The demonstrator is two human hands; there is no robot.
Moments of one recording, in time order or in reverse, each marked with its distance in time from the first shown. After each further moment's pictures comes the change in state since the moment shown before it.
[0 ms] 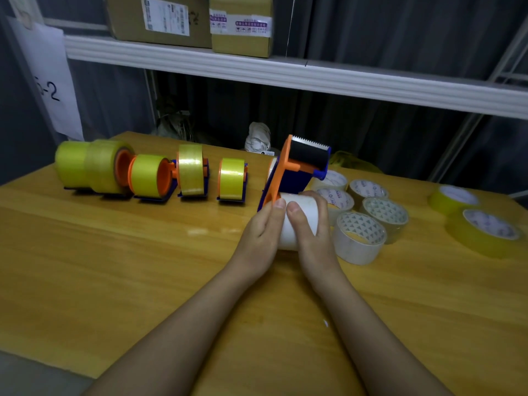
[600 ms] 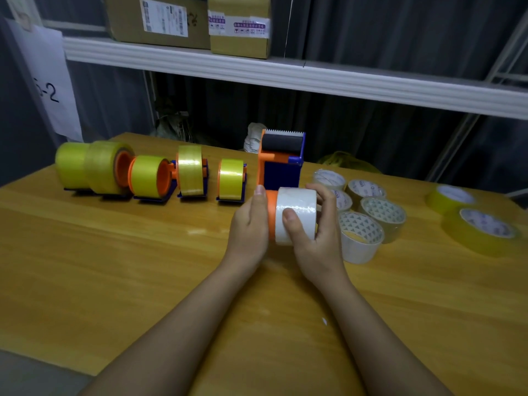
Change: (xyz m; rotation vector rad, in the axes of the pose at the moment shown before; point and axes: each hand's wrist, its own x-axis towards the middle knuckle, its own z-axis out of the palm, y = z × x) left_hand 0.004 0.011 -0.001 -0.026 0.272 -0.078; right_hand 0.000 0.004 -0.007 -0.227 0.065 -0.287
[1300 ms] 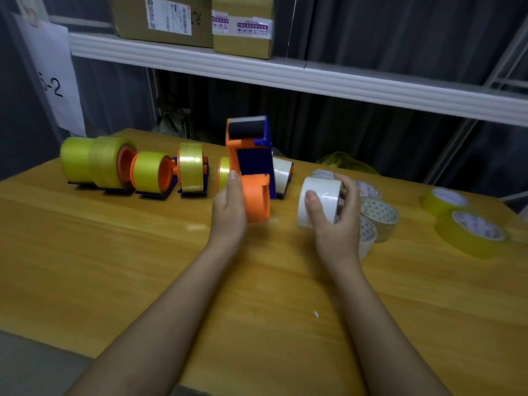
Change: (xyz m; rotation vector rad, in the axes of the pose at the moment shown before) left_hand 0.020 -0.001 -0.015 0.067 0.176 0.019; right_hand 0.012 0.001 -0.025 -0.019 0.163 0.139
